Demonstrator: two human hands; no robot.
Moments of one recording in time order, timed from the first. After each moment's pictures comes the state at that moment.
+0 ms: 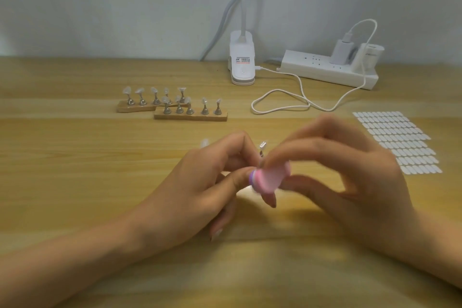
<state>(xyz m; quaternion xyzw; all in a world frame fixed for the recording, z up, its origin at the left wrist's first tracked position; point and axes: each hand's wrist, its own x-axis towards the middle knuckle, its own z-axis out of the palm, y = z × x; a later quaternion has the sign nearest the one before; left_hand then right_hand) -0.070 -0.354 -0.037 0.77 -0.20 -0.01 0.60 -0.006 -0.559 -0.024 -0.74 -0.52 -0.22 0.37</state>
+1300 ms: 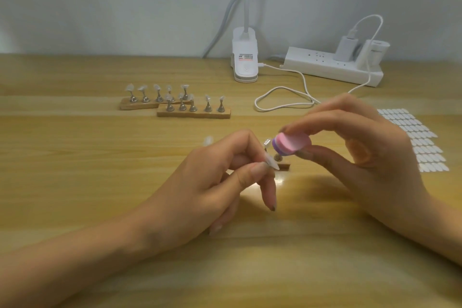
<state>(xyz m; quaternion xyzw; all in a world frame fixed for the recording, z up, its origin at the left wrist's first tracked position) -0.073 -0.354 -0.036 0.77 -0.20 -0.01 0.60 0.001 -0.565 -0.025 -0.74 -0.48 -0.18 0.42</state>
